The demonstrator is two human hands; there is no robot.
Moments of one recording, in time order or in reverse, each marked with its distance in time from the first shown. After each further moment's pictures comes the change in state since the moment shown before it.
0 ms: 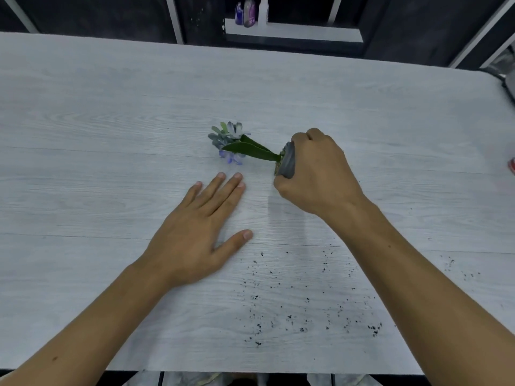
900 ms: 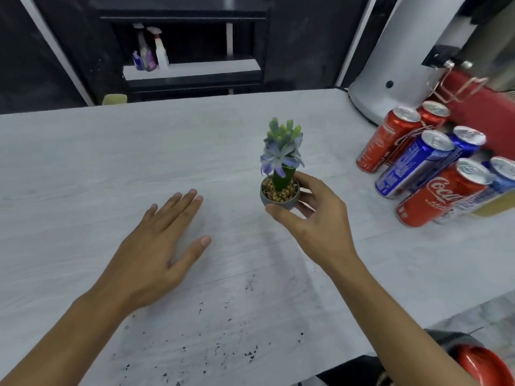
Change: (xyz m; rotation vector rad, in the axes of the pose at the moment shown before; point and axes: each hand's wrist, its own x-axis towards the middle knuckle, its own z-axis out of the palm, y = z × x) left_hand 0.103 0.109 -0.015 -0.163 0.001 0.080; right_hand -0.103 0.165 -0.058 0.876 0.442 0.377
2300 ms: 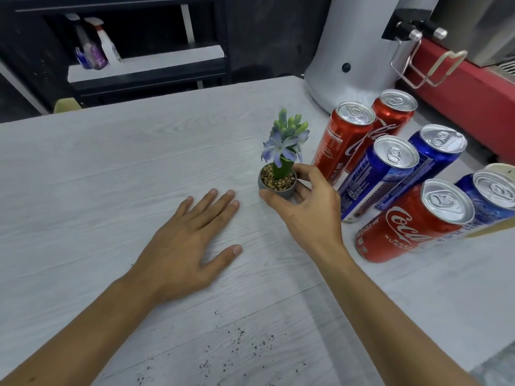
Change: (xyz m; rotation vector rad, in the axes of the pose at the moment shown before) left_hand 0.168 0.088 0.101 0.116 -0.129 0.278; right_hand 0.118 0.096 -0.087 0.071 0.164 0.093
